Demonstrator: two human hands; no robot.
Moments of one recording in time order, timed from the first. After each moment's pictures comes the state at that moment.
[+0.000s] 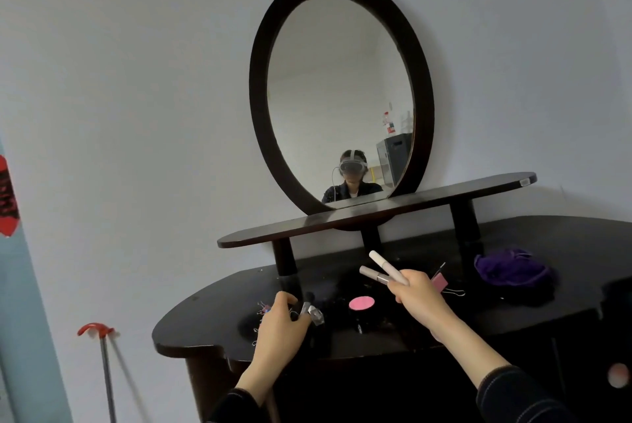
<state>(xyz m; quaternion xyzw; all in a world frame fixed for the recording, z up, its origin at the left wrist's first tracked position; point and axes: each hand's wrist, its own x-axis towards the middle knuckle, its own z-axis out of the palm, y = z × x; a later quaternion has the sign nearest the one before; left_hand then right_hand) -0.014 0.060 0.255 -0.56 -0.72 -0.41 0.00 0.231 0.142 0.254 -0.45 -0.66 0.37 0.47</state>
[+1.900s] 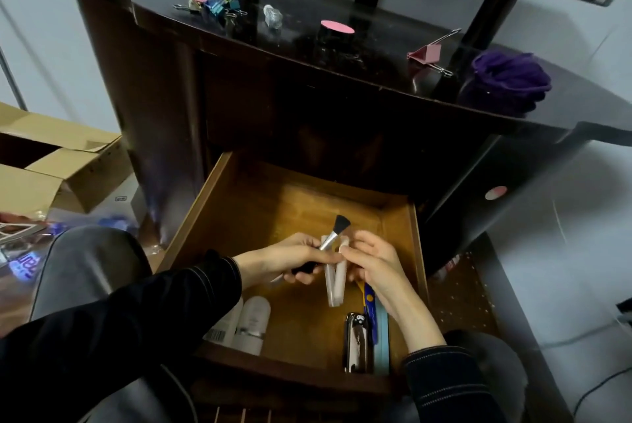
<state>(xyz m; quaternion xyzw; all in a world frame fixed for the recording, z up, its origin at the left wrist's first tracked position) 0.131 -0.011 -0.016 -0.48 -0.45 -0.29 -0.69 0.329 0.017 -0.006 -0.45 -0.58 0.61 0.31</state>
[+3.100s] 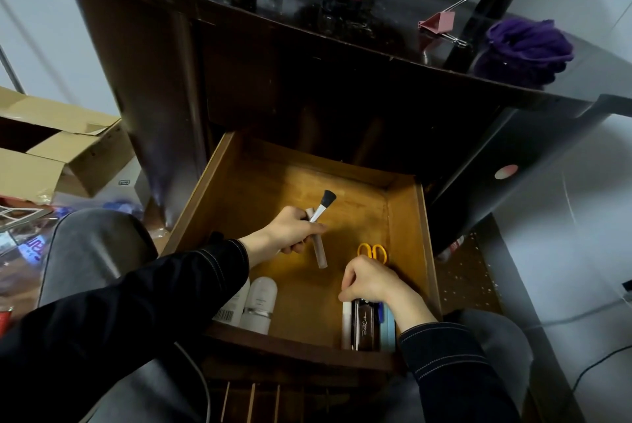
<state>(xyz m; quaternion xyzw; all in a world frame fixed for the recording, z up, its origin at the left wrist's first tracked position) 0.122 0.006 -0.042 -0.43 -0.63 -0.34 -0.55 0.330 0.022 -0.055 -0.52 -0.79 0.28 -0.14</state>
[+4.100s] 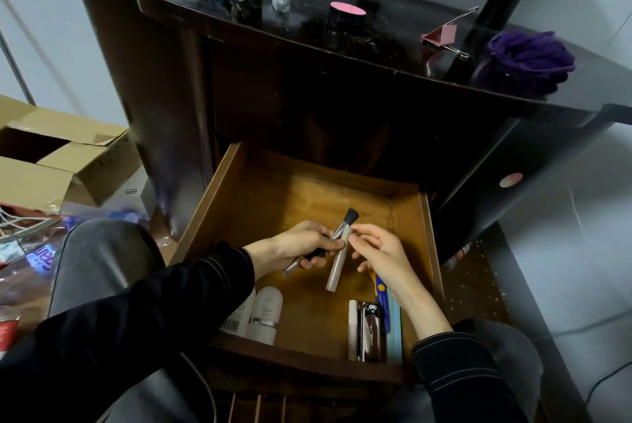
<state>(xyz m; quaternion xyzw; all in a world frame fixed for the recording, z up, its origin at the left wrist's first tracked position) 0.129 -0.003 -0.021 -0.44 -0.49 -0.32 -0.68 0.324 0.024 -0.023 -0.50 -0.63 0.52 0.29</state>
